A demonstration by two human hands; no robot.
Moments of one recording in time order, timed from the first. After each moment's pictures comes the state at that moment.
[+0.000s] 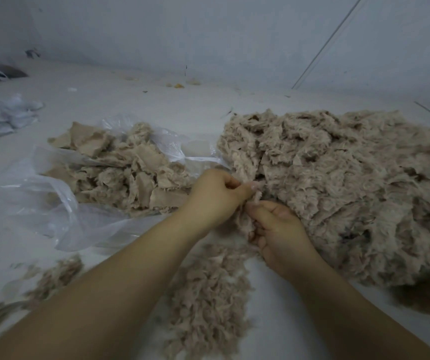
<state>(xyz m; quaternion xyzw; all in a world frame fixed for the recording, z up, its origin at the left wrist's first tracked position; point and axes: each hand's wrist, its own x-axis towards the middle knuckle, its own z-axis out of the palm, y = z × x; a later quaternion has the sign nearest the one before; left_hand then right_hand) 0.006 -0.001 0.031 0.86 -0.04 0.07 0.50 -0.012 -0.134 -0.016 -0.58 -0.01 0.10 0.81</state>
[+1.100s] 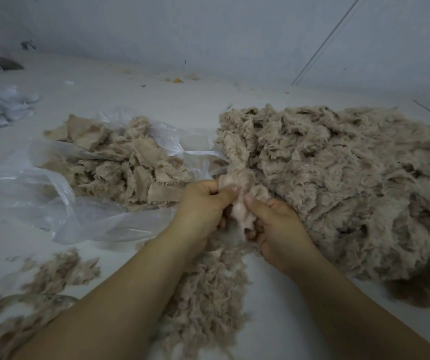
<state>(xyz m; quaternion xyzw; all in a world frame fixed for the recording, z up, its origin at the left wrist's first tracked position) -0.019 0.000 0.010 0.68 0.05 0.03 0.73 -0.021 -0.135 -0.005 -0.55 -0.06 0.14 0.82</state>
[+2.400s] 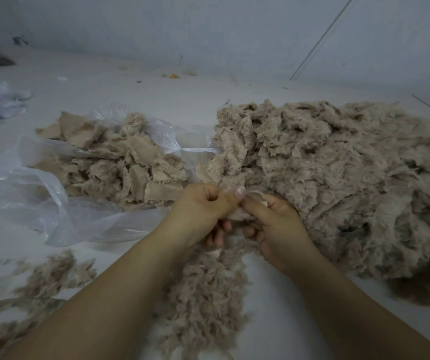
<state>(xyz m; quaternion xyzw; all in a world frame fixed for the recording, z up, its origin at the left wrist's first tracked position) -0.029 0.015 0.014 0.72 -0.03 -0.06 0.69 -0.019 -0.136 -0.008 -0.60 -0.06 0.11 0.79</state>
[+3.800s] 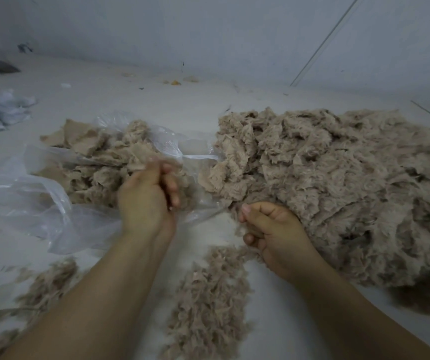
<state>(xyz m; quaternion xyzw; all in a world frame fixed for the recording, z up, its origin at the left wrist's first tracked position) -0.012 0.050 0.027 0.43 0.11 0.19 0.87 -0.016 -0.137 -0.013 -0.60 -0.04 0.11 0.79</state>
